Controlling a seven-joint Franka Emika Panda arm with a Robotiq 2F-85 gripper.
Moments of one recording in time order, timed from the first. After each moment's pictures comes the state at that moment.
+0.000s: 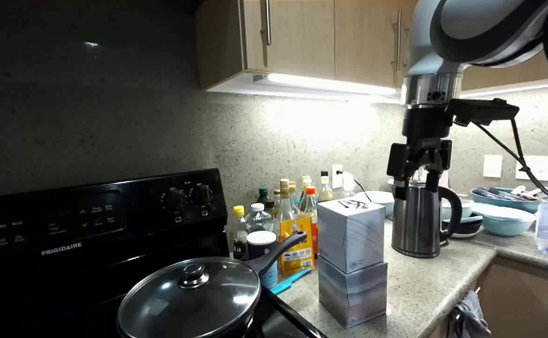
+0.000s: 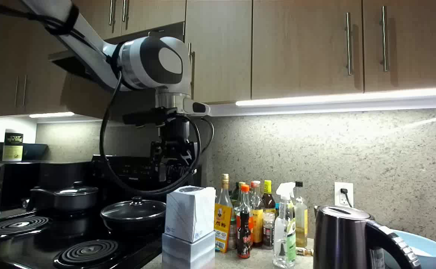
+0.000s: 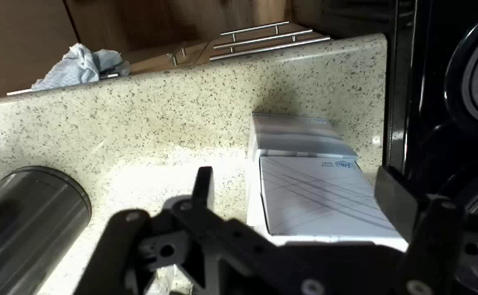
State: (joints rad) arm -0.05 -0.60 0.02 -2.55 -0.01 2.05 0.13
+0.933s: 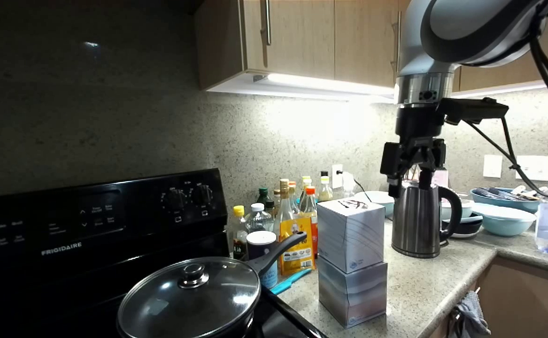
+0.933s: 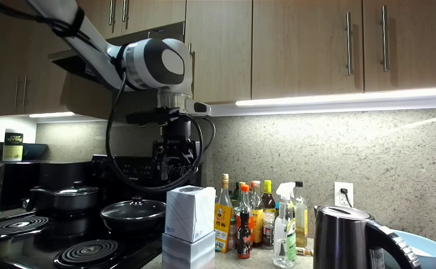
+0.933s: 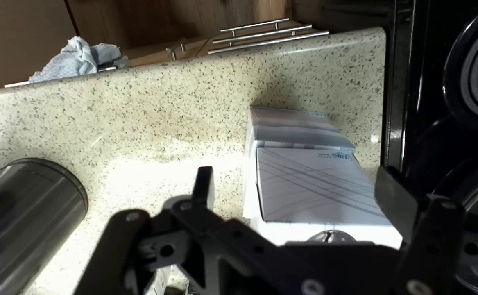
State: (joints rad) arm -0.05 -0.56 0.03 -2.51 -0.01 2.05 0.13
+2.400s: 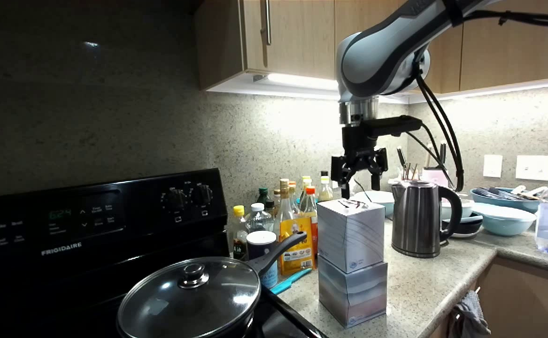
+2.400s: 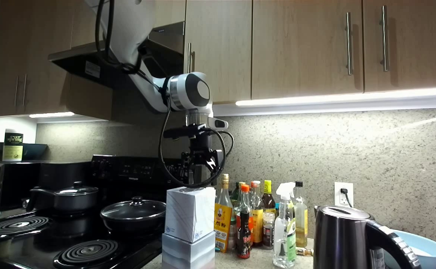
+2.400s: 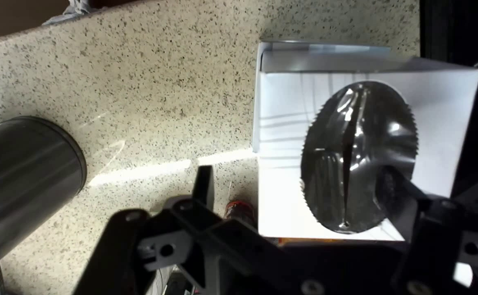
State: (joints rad) arm -0.04 -0.11 0.02 -2.13 -0.09 2.04 0.24
